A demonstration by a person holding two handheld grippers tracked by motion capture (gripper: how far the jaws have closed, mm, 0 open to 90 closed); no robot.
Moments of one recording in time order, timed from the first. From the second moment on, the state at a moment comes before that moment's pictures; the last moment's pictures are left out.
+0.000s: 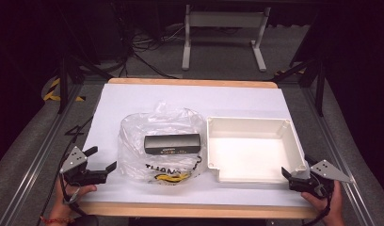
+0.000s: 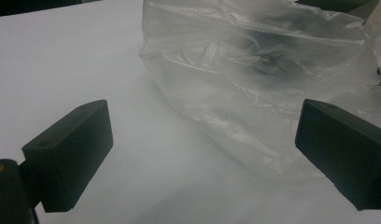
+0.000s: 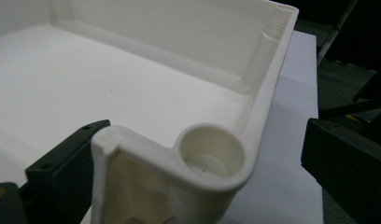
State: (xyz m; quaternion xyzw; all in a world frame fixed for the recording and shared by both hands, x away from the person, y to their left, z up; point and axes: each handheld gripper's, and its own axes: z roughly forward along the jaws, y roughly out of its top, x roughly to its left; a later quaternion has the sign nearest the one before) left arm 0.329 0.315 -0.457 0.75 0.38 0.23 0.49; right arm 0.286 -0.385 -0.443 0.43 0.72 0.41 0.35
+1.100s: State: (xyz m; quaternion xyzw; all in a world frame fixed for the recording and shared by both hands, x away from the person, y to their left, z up) left arm 0.326 0.314 -0.457 0.75 0.38 0.24 0.49; right arm 0.270 -0.388 -0.417 0.41 0.70 0.44 0.38
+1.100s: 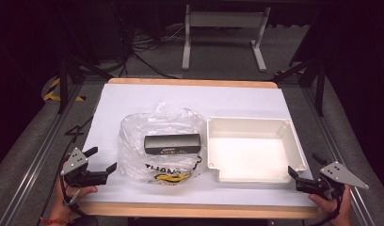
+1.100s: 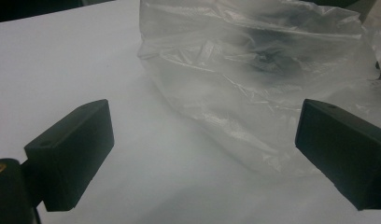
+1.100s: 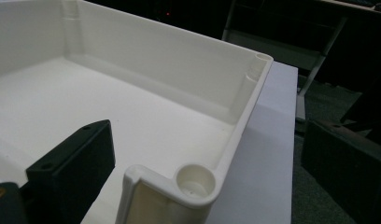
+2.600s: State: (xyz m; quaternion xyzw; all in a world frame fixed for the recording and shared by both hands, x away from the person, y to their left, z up) left arm 0.328 0.314 -0.458 0.75 0.39 0.24 0.48; right arm 0.347 -0.271 -0.347 0.22 0.81 0.45 0.30
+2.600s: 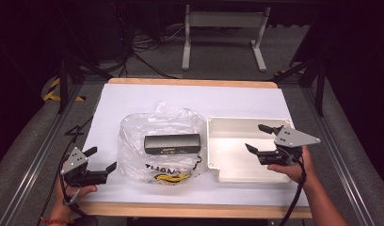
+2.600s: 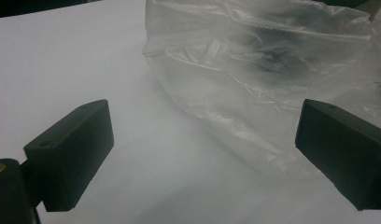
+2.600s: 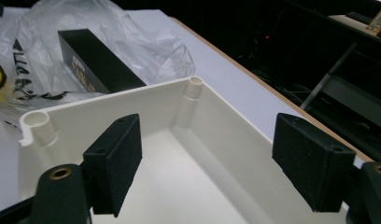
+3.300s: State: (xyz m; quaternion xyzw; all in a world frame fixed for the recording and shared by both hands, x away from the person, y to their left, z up) left arm 0.328 0.313 -0.458 0.75 0.38 0.24 0.48; right arm 0.391 -0.211 -0.337 0.17 0.84 0.44 0.26
